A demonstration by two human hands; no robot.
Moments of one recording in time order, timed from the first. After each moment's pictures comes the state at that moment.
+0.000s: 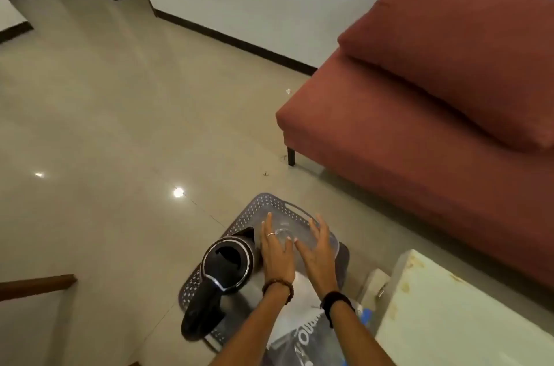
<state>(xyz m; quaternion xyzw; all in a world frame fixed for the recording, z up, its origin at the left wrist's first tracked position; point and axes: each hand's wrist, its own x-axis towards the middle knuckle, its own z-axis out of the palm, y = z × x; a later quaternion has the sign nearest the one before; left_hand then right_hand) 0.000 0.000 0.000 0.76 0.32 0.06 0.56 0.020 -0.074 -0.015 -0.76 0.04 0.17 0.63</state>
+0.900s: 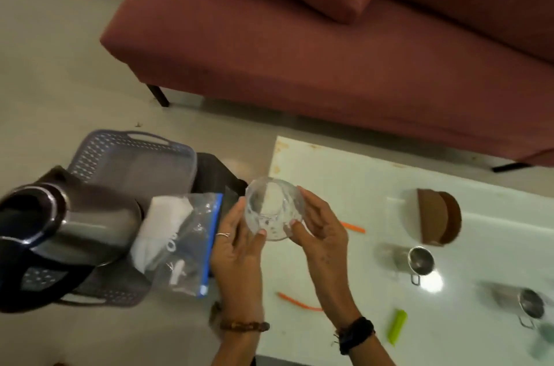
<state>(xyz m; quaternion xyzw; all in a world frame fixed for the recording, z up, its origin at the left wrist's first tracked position) -0.146 -0.197 0.049 0.61 0.25 0.04 0.75 -0.150 -0.296 0.046 -0.67 0.21 -0.03 0.71</state>
